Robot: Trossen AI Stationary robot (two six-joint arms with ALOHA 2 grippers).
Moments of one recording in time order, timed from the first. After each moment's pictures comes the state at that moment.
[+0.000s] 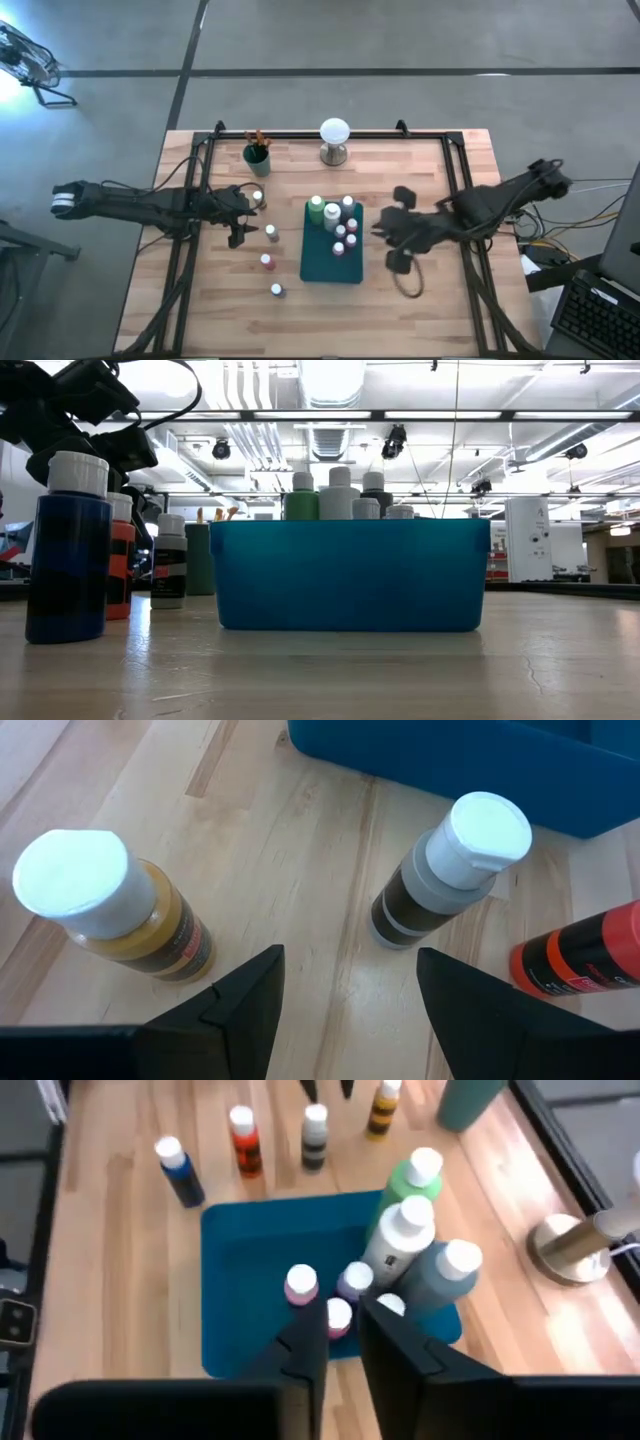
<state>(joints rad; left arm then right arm) 0.05 0.69 0.34 -0.41 -0.03 -0.20 0.43 1.39 1.48 -0.99 0.43 0.48</state>
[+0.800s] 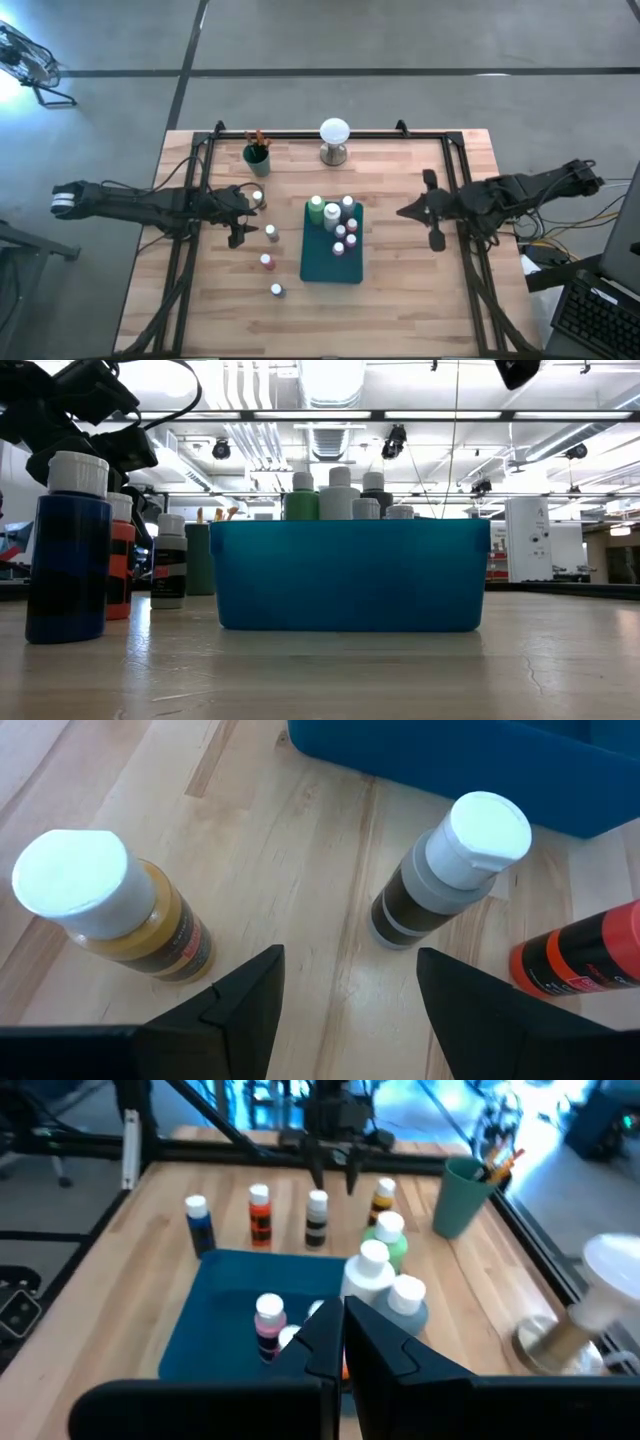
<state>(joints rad) 0.05 0.69 0.34 -0.41 -0.03 -0.20 0.30 0.76 0.82 -0.48 0.30 0.10</state>
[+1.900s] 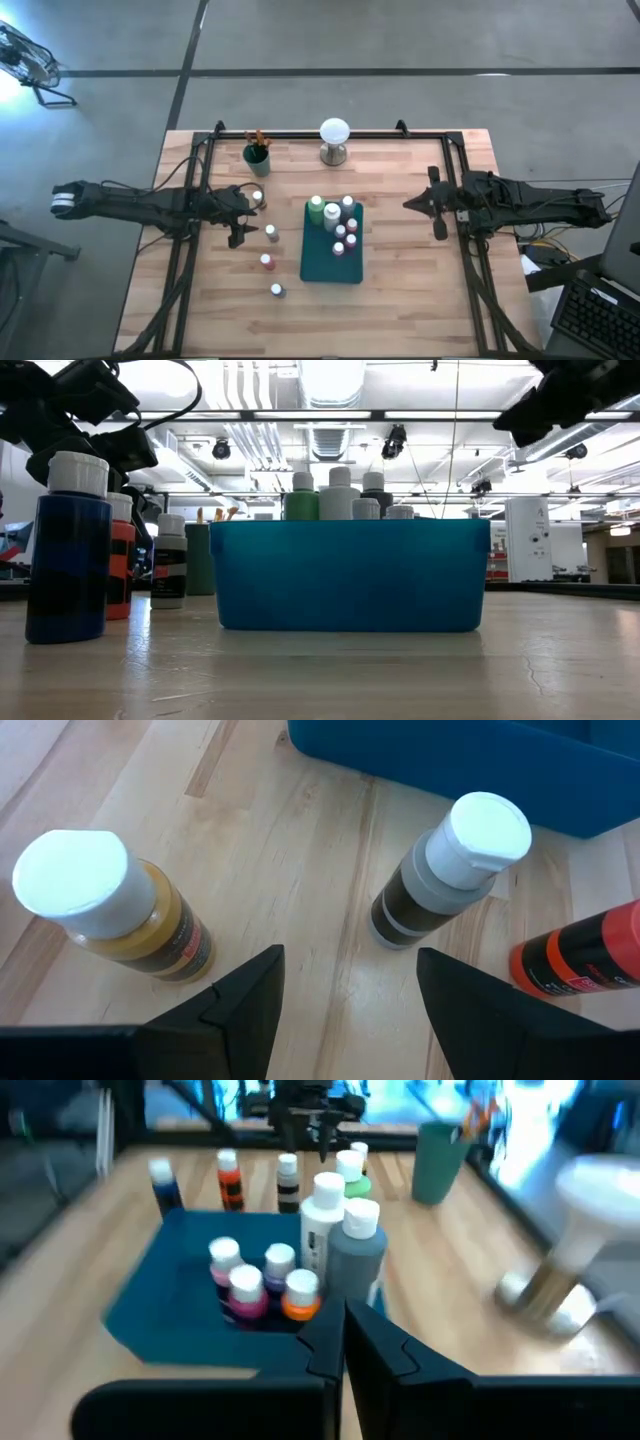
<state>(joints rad) 0.05 0.69 0.34 -0.41 -0.03 -0.20 -0.05 0.46 0.48 -0.37 -0.02 0.03</state>
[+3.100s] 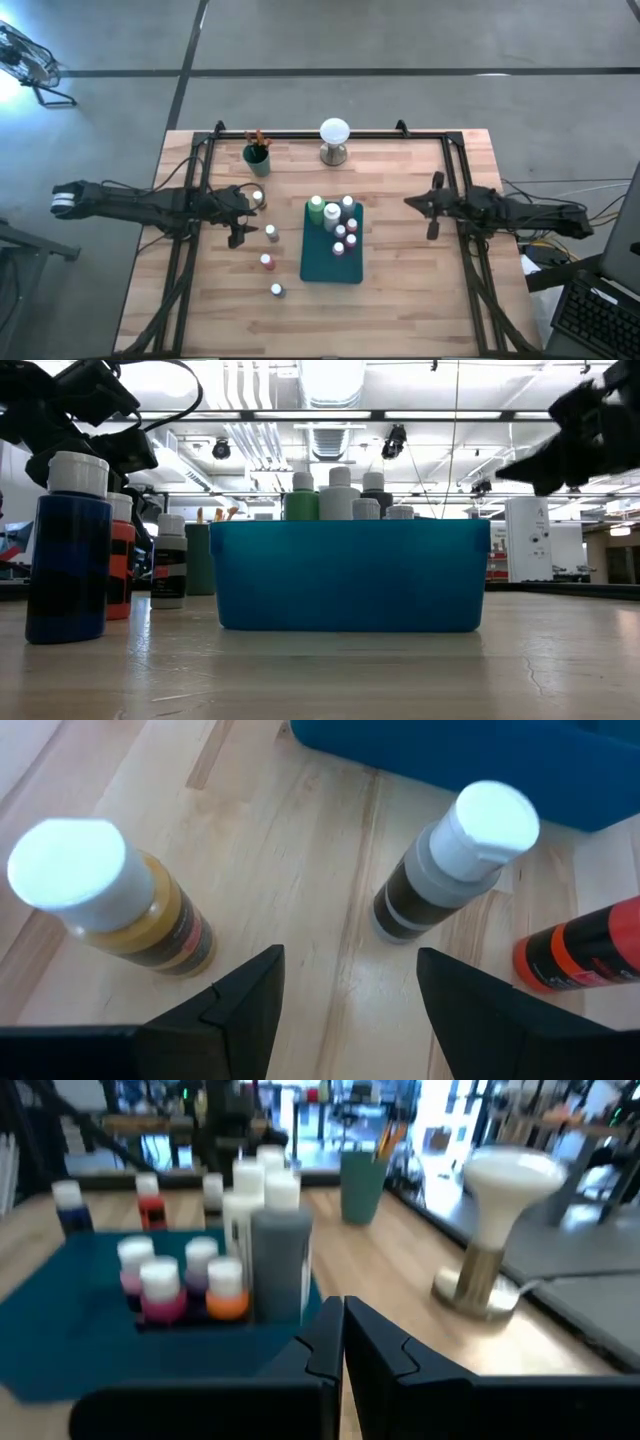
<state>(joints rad) 0.05 0.70 0.34 -0.42 -0.04 -0.20 -0.06 0.10 0.09 -0.12 0.16 0.00</state>
